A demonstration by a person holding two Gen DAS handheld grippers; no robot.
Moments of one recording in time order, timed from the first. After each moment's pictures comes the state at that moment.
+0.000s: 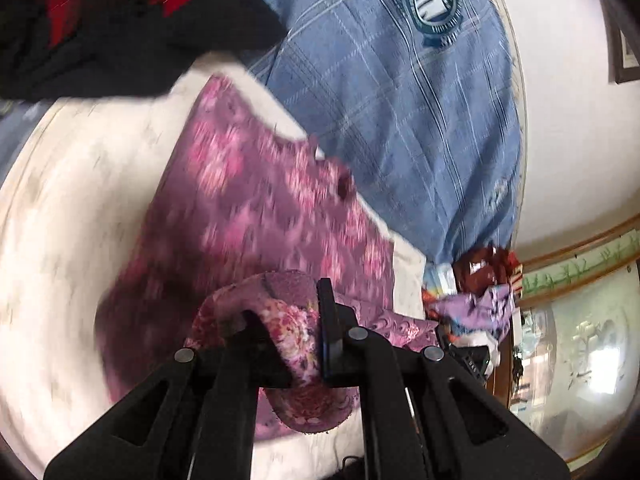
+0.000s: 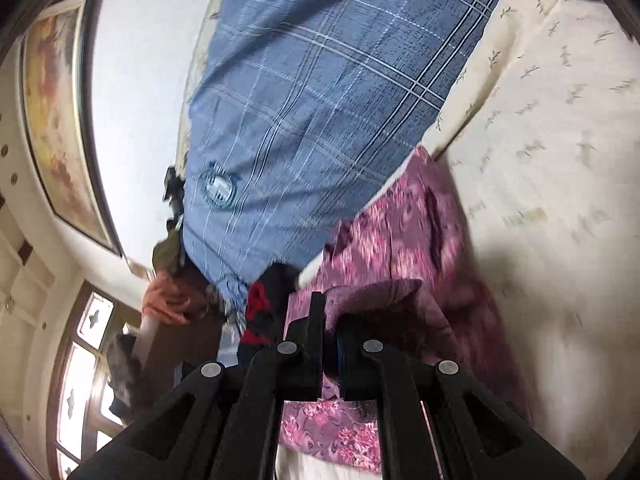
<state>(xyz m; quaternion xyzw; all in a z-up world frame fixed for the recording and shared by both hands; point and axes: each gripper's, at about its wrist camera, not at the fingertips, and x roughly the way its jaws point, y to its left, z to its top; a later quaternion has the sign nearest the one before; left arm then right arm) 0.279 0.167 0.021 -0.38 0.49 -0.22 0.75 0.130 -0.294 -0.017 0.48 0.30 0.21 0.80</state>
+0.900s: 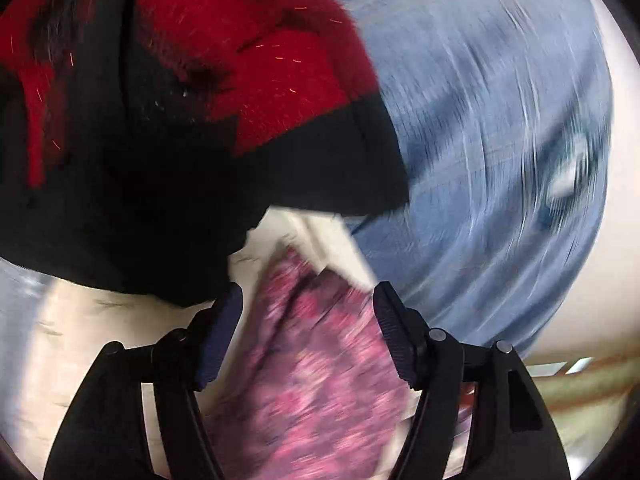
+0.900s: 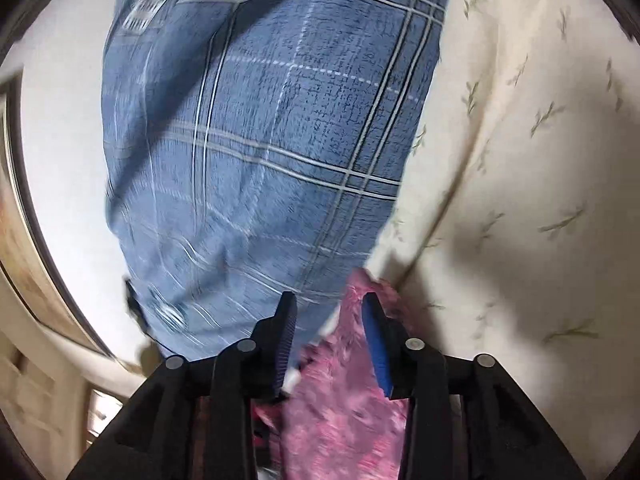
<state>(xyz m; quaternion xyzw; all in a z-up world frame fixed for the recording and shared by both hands) 0.398 0.246 -0.009 -0.43 0.51 -0.09 0.74 0.248 -0.345 -0.050 0.55 0.30 0.10 0.77</state>
